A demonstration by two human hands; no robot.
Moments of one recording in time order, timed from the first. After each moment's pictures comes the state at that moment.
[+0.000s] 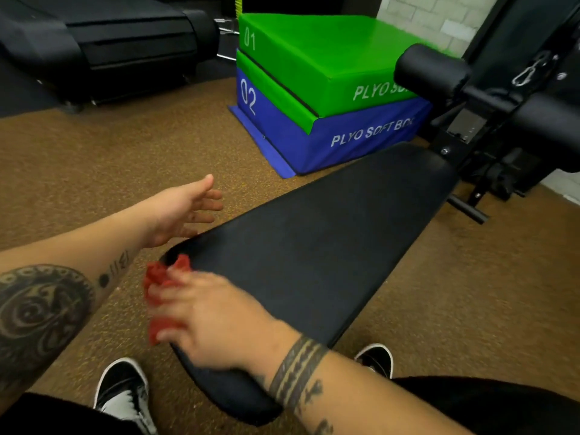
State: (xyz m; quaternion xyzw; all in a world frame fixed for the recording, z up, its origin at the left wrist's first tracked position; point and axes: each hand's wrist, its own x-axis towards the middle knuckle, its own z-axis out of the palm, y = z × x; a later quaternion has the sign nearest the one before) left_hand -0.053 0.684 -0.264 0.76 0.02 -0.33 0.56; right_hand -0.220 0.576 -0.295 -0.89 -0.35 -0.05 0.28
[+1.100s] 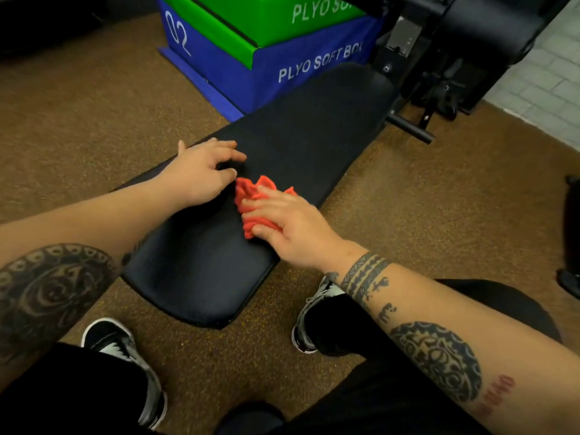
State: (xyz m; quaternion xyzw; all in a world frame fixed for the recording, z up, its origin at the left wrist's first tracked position) left_hand -0.125 0.584 -0.274 0.90 -0.32 -0.11 0.26; right_hand -0.285 0.419 -0.296 -0.94 -0.15 -0.10 0.30
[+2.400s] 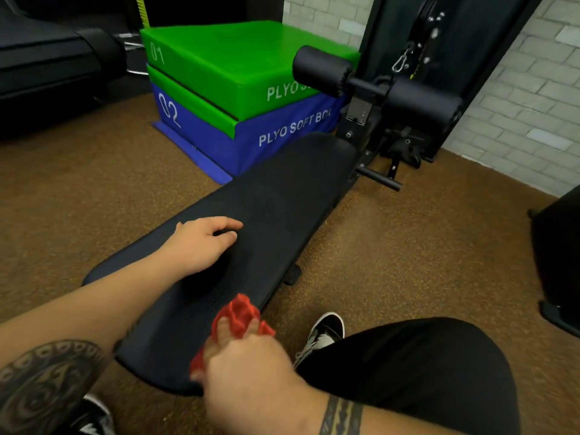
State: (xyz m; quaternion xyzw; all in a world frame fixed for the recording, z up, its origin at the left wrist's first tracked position) left_hand -0.161 0.569 -0.244 0.89 -0.25 -0.18 0.34; right_hand -0.351 0.521 -0.239 -0.95 -0.01 0.28 0.09
